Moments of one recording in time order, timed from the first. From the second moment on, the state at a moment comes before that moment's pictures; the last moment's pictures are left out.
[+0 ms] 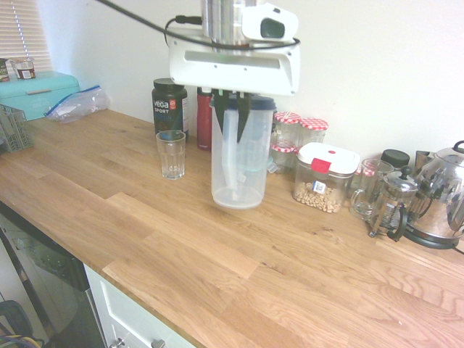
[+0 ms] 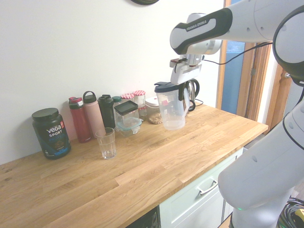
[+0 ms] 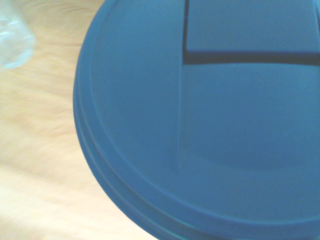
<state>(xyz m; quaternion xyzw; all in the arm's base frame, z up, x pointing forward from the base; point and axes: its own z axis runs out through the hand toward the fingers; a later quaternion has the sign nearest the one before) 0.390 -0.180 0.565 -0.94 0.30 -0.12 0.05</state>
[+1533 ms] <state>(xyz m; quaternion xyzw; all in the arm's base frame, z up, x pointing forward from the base) 0.394 -0.224 0.466 -0.82 0.53 -0.20 0.07</state>
